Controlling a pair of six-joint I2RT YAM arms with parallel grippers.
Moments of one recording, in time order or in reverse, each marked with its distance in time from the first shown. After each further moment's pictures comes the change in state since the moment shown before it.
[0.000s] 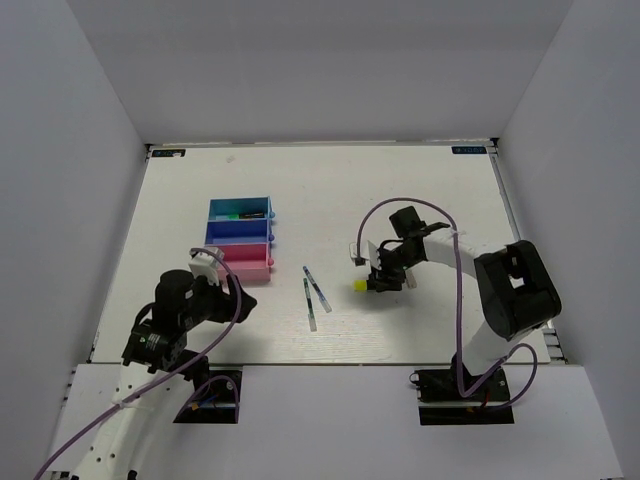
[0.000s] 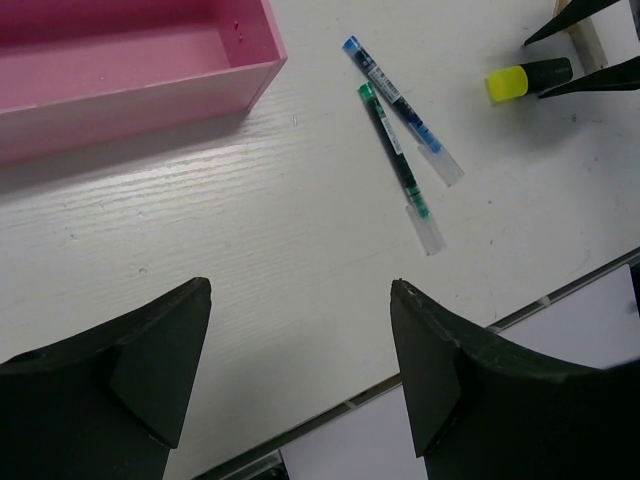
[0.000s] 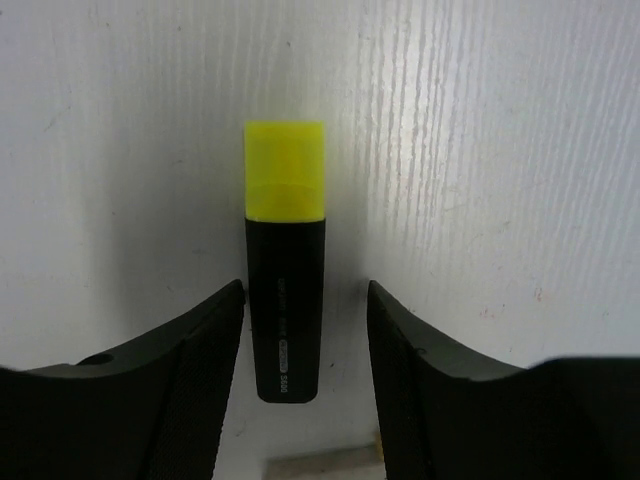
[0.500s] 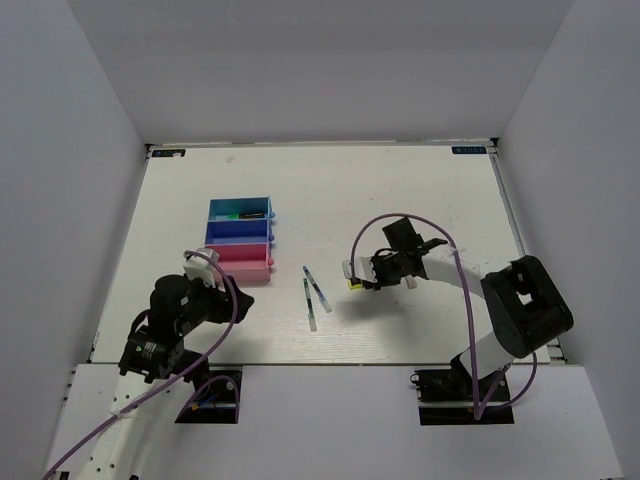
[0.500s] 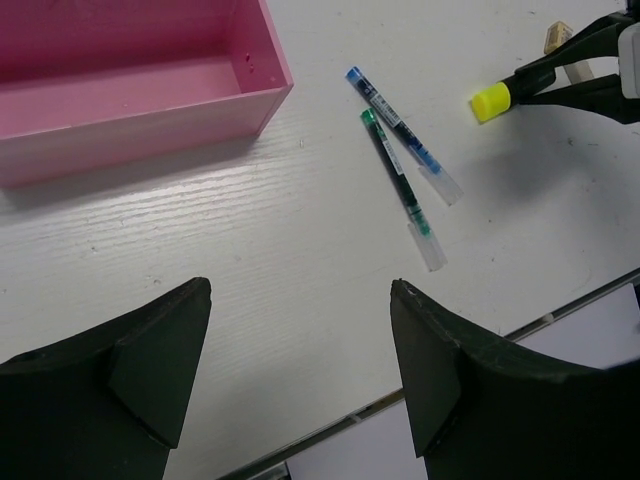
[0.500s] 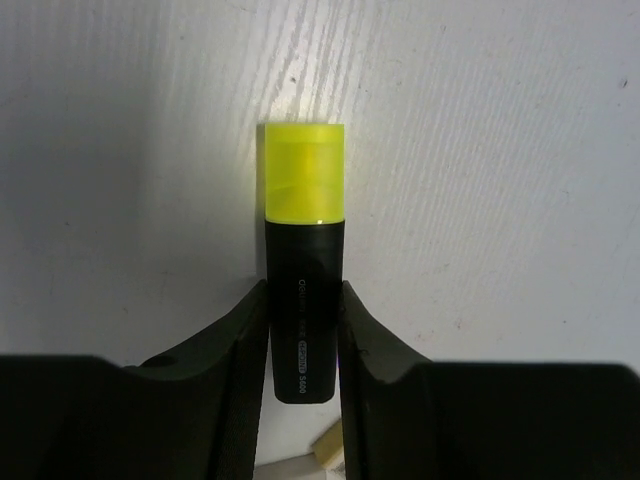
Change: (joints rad) left arm 0.000 -0.074 -0.001 0.000 -0.030 -0.001; right arm 0.100 -0.124 -0.162 0.230 0.114 -0.142
